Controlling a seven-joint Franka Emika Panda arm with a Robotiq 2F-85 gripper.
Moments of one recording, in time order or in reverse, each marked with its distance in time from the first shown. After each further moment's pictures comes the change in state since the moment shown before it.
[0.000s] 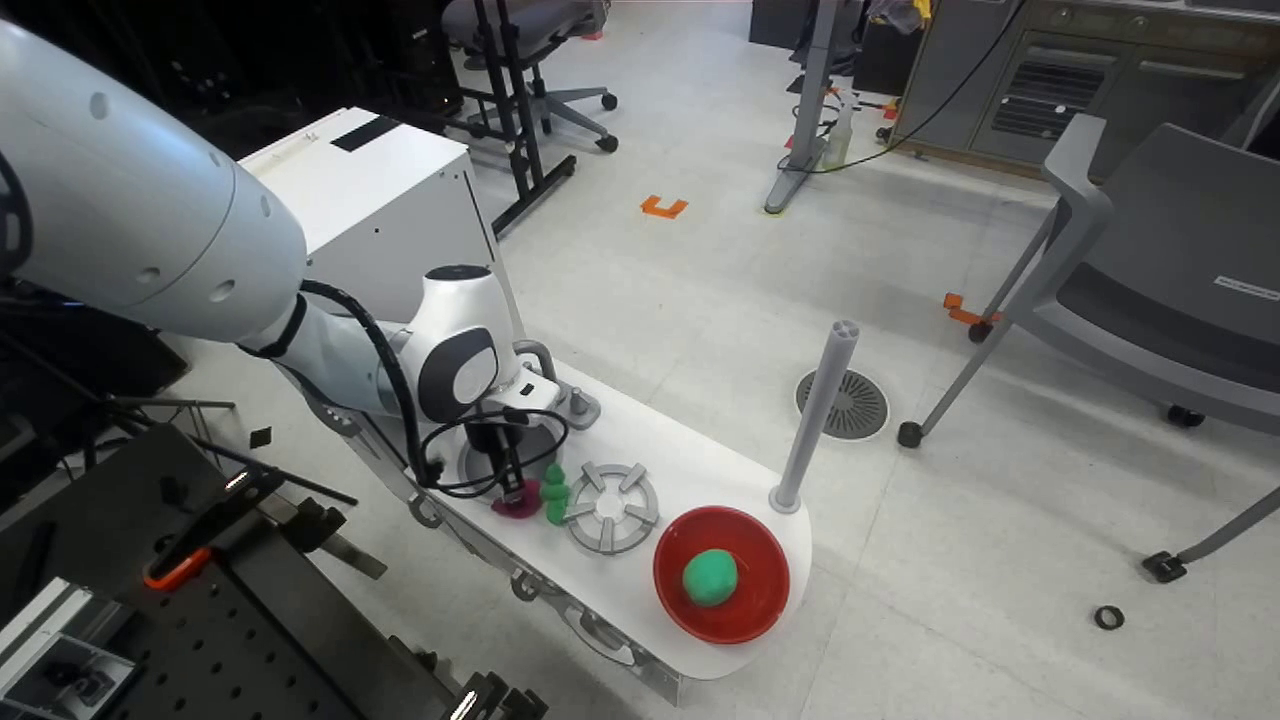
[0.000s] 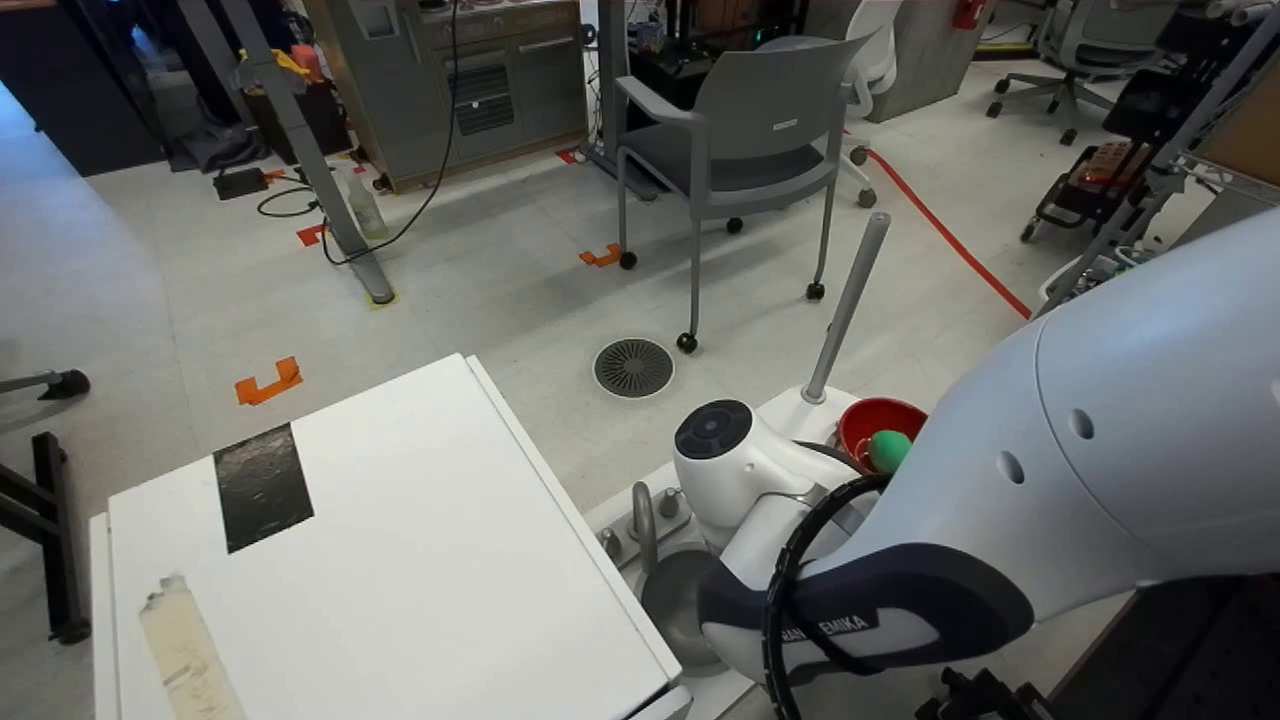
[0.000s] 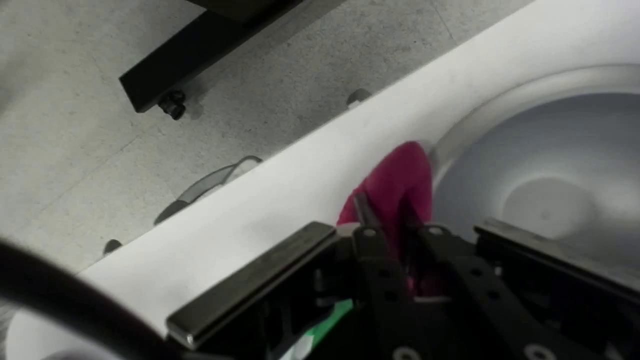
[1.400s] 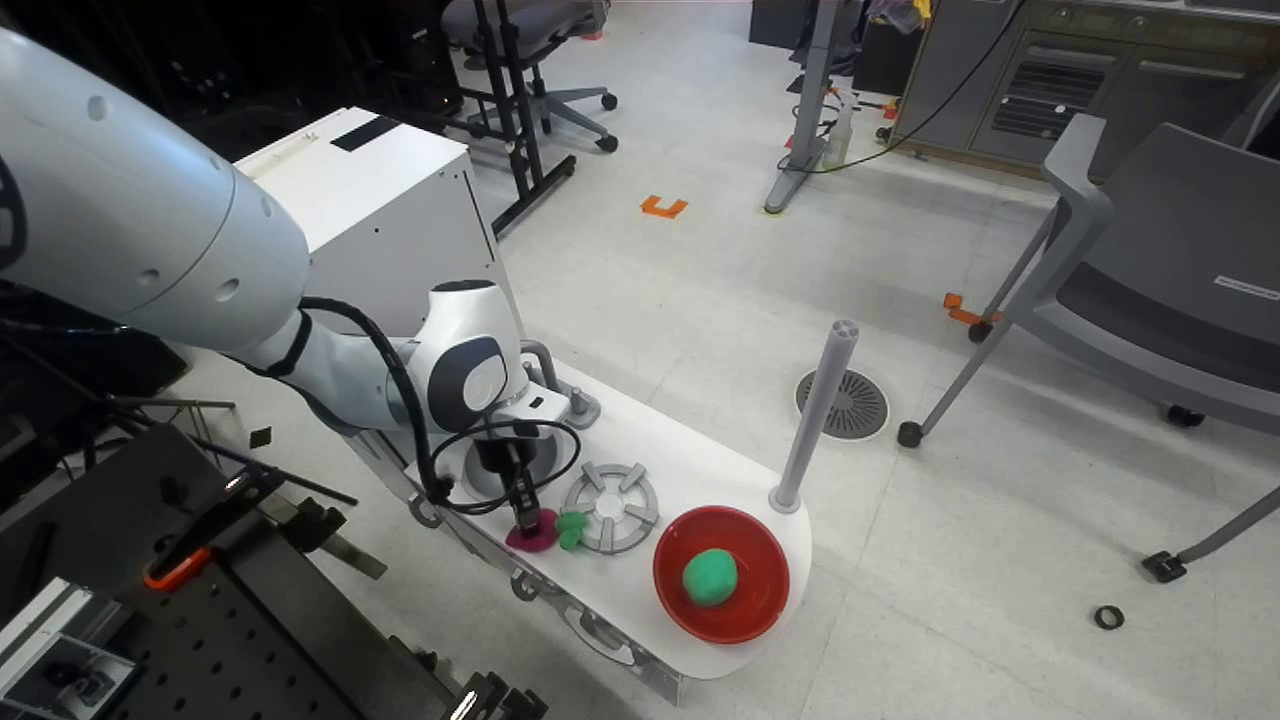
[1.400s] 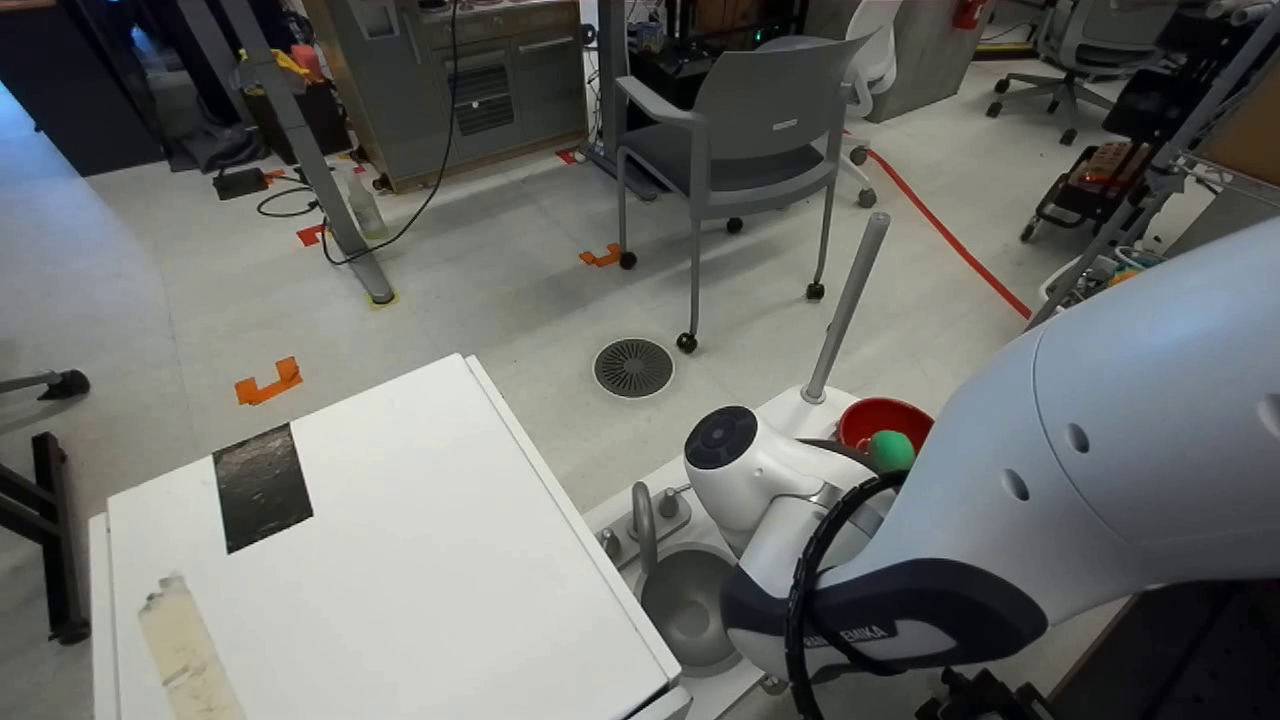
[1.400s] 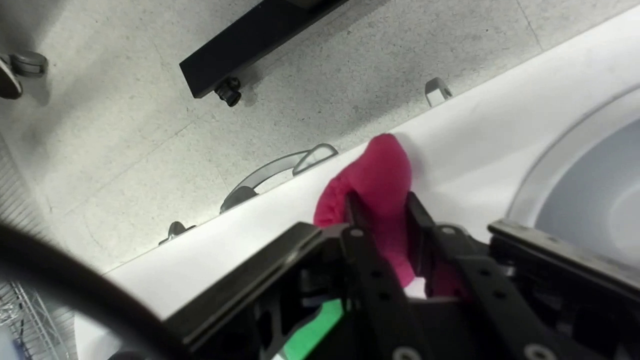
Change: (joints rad) arm 0.020 0.005 -0.053 -0.021 -0.053 -0.037 0.025
